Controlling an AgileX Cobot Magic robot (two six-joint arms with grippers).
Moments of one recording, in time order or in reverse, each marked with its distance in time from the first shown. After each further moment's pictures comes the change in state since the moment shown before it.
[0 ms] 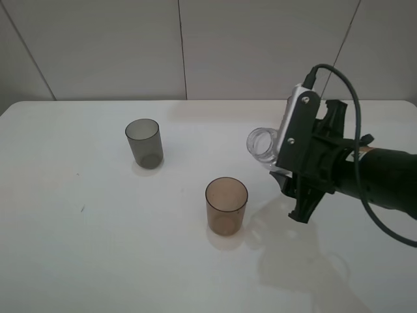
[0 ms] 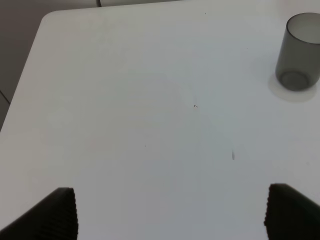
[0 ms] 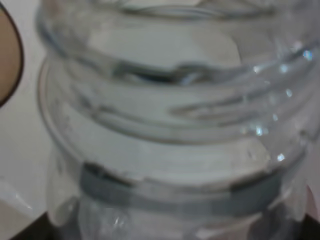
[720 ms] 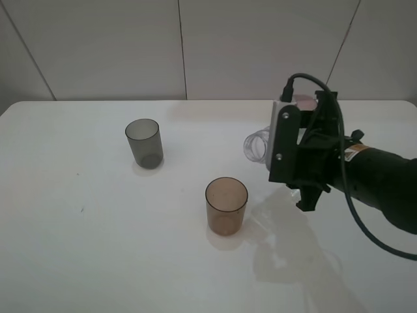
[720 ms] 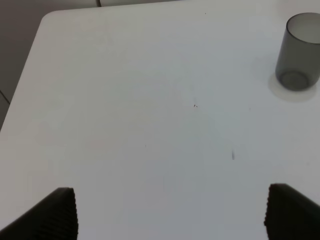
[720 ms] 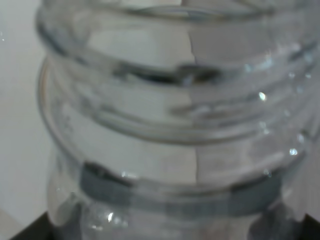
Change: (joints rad) left arm 0.000 0.000 0.000 0.000 0.000 0.000; right arm 0.042 0.079 -0.002 0.018 -0.209 -0.265
